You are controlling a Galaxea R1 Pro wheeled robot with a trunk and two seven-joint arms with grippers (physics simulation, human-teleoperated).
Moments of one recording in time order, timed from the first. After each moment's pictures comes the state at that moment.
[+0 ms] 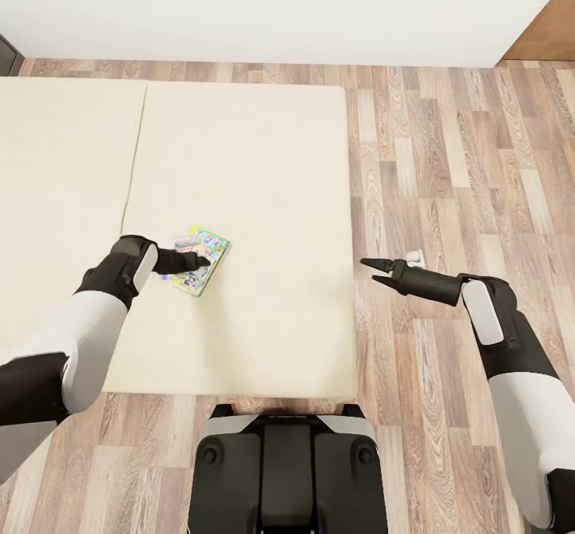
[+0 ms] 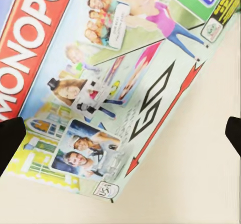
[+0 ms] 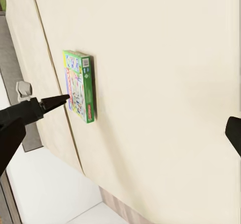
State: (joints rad) left arm -1.29 0.10 0.09 -0.53 -0.02 0.80 -0.26; right arm -0.91 -0.21 -0.14 -1.08 -0.63 1.04 0.62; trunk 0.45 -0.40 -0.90
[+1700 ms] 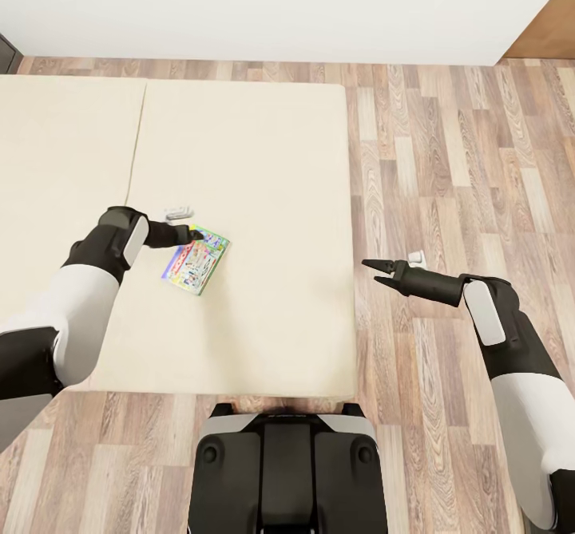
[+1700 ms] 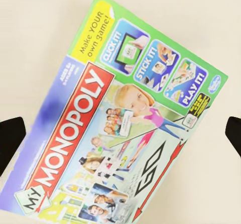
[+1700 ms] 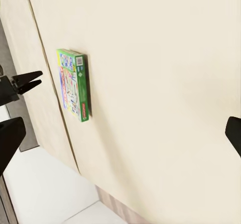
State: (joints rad) left arm -1.40 0.12 0.09 -0.53 -0.03 0.80 -0.24; right arm -0.91 -0.22 -0.14 -1.07 -0.62 1.04 0.62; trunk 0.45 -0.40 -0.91
